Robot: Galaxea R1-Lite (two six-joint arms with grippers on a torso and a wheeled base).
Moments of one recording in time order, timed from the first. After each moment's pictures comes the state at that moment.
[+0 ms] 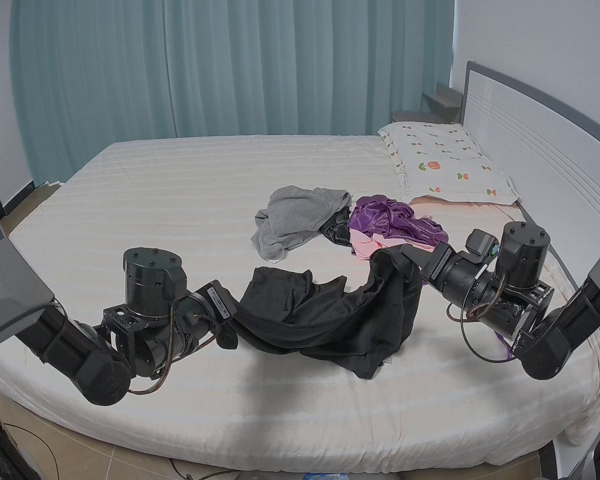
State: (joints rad) left arm -0.50 1.90 -0.61 -0.88 0.19 -0.77; right arm 0.46 1.94 -0.62 -1.23 0.05 0.76
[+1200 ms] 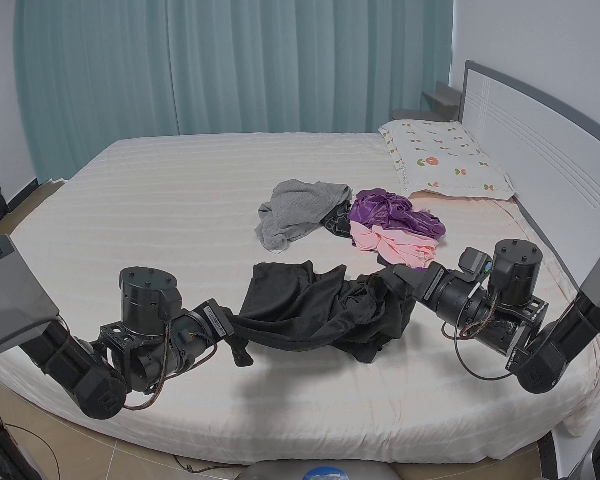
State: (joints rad) left arm -0.49 1.92 -0.51 -0.95 0.12 -0.82; right arm 0.50 1.97 -0.55 -1.25 0.04 0.77
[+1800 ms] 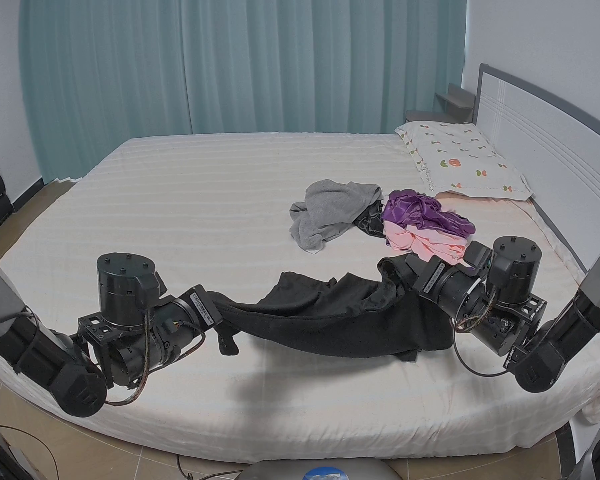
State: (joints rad) left arm -0.48 1.81 -0.50 -0.92 0.12 -0.79; right arm 0.51 1.97 -0.57 -1.26 -0.13 0.66
